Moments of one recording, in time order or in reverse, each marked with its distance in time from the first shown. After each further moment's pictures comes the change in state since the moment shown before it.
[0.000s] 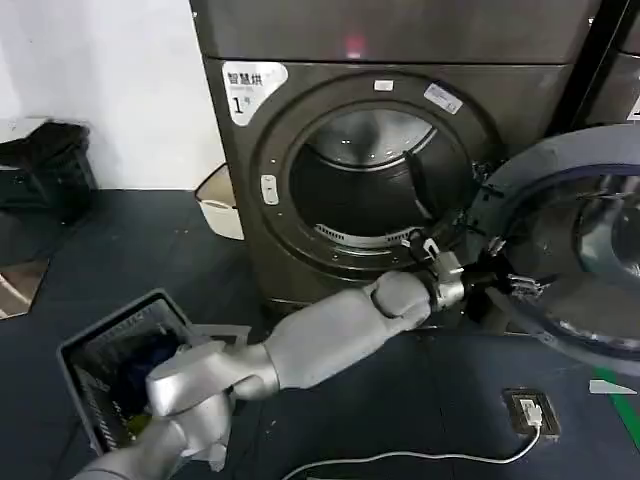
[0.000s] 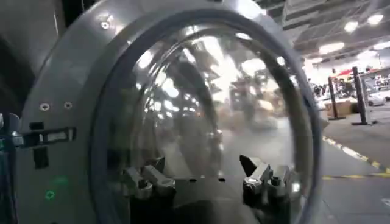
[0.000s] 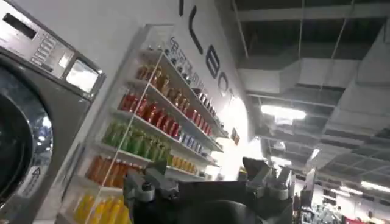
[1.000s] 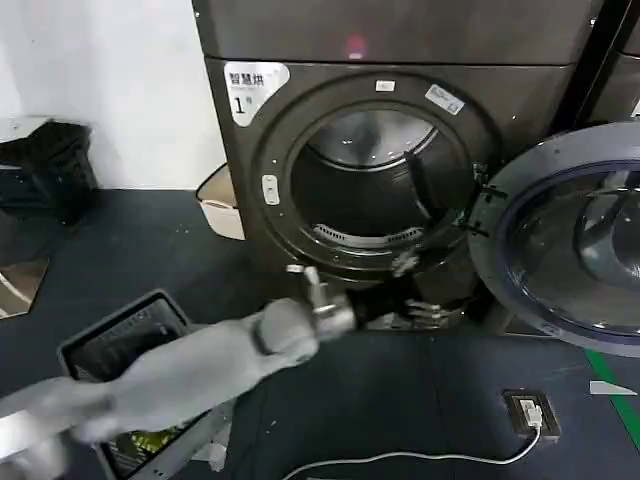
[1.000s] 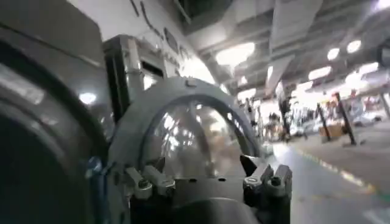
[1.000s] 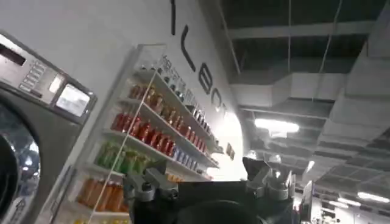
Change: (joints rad) left arm 0.133 0.653 -0.012 -0.647 -0.037 -0.117 -0.018; right arm 0.042 -0.046 0.008 0.010 -0.003 0.001 0.033
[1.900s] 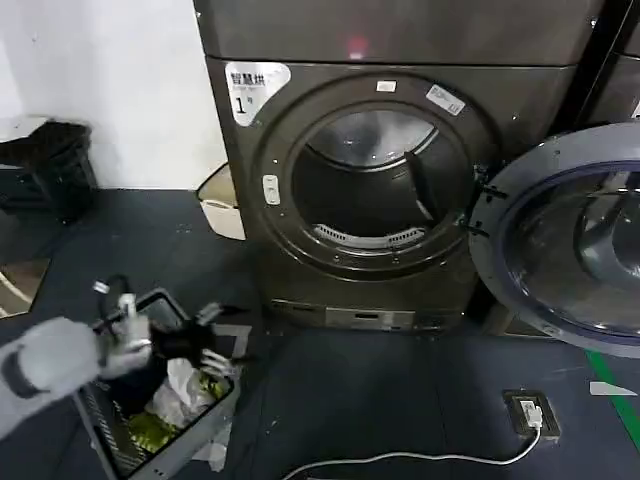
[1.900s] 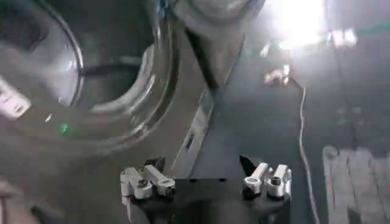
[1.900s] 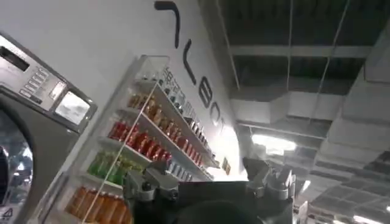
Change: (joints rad) left arm 0.498 0.834 -0.537 -0.277 0.147 0.385 0.260; right arm 0.057 -0.030 -0.007 -0.012 -0.084 0.042 -0.047
